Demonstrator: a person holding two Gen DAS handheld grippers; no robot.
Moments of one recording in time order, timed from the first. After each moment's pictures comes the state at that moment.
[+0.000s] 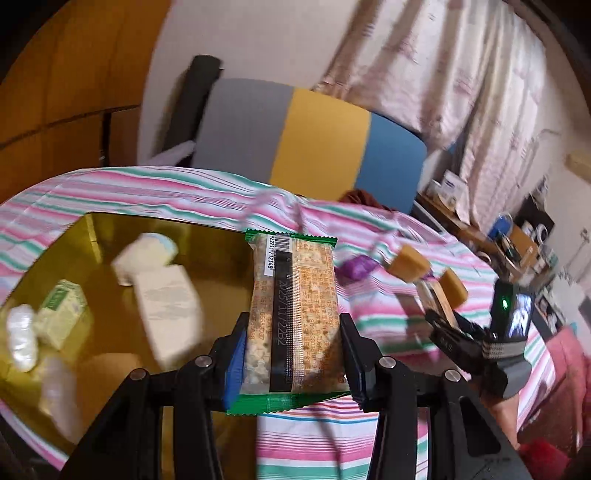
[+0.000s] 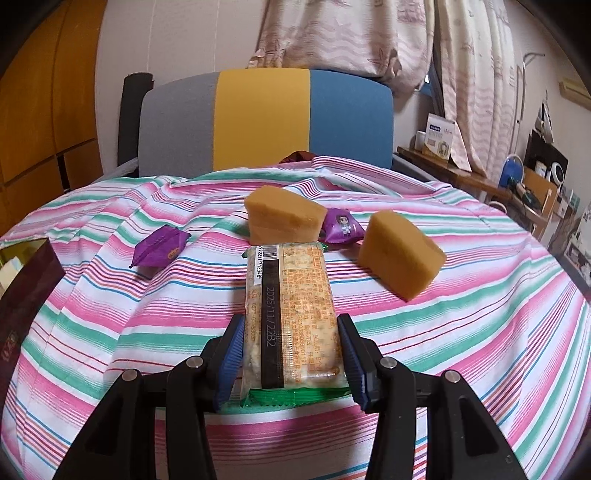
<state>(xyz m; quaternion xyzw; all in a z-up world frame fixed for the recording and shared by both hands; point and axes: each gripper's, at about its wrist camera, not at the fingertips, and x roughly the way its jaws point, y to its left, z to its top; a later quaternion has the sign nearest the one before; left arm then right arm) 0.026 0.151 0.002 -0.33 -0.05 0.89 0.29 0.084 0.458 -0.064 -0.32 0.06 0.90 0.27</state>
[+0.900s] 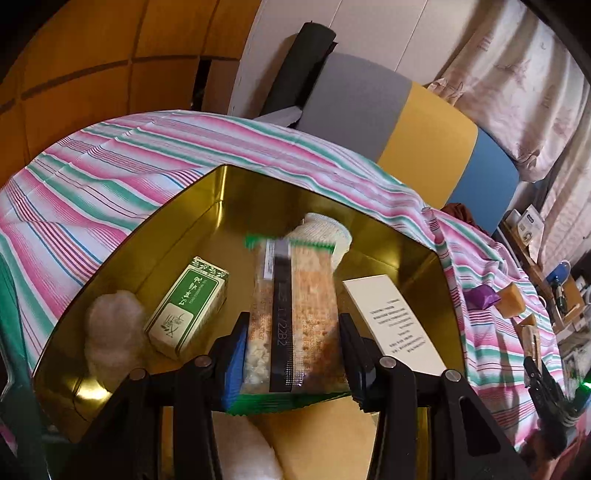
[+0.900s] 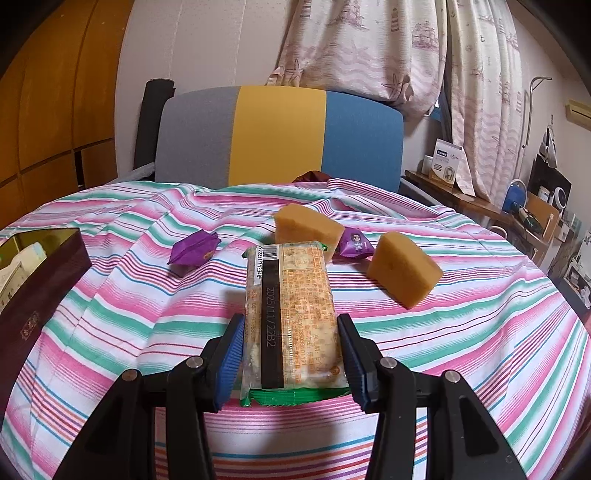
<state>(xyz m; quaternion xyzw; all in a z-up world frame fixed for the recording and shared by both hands) -0.064 0.049 -0.044 -0.42 -0.10 0.89 0.16 0.098 0.425 -0.051 -0.30 0.03 0.92 0.26</state>
